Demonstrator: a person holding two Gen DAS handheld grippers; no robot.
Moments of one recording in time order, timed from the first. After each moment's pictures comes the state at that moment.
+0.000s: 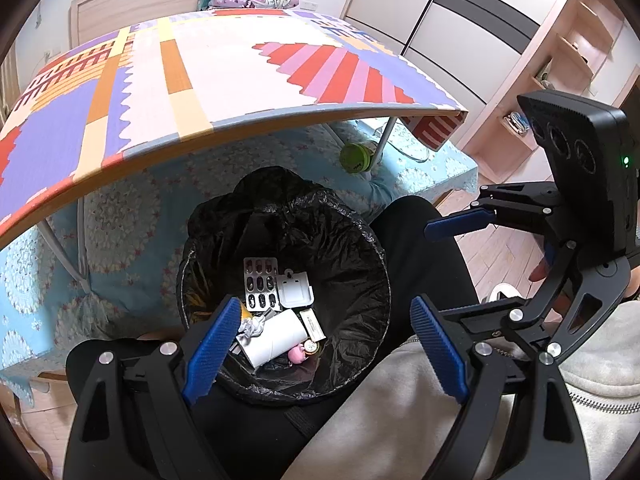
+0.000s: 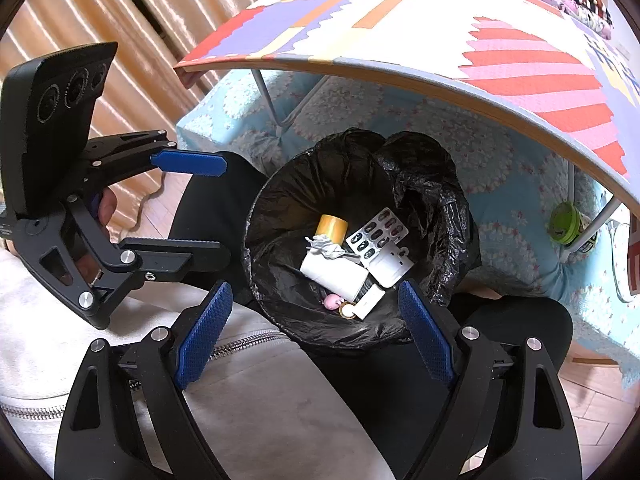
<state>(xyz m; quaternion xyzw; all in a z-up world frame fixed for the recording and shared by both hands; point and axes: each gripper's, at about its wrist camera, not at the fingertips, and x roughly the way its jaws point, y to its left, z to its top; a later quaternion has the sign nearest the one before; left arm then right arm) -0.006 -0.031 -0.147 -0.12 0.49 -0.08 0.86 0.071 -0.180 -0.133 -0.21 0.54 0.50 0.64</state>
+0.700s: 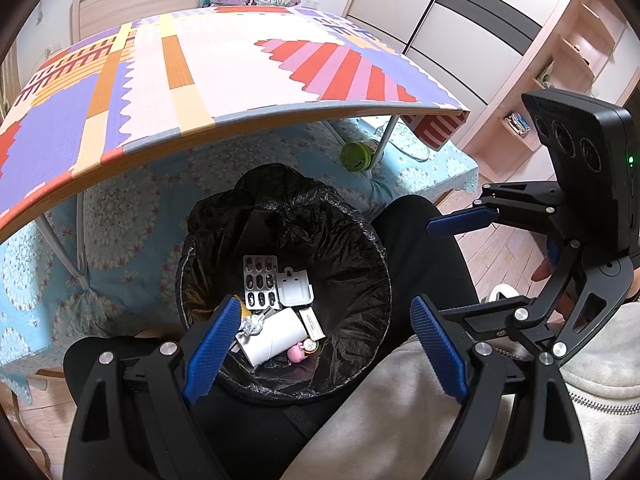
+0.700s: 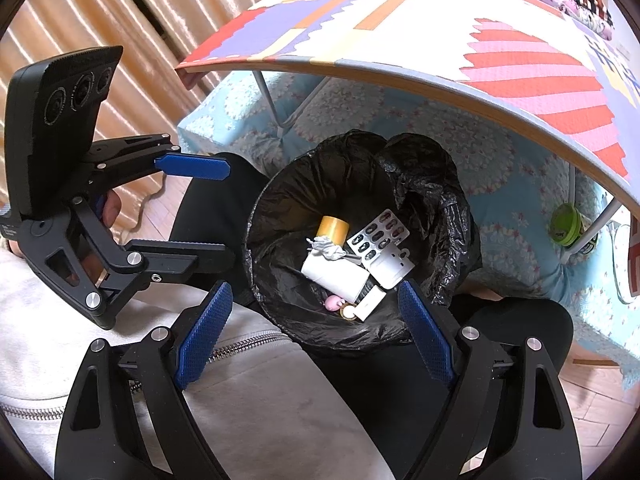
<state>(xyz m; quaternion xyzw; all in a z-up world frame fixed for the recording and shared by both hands) -0.006 -0.028 -0.150 -0.12 0.49 -0.08 0.86 0.071 -0.178 -0.132 -0.21 0.54 0.50 0.64</state>
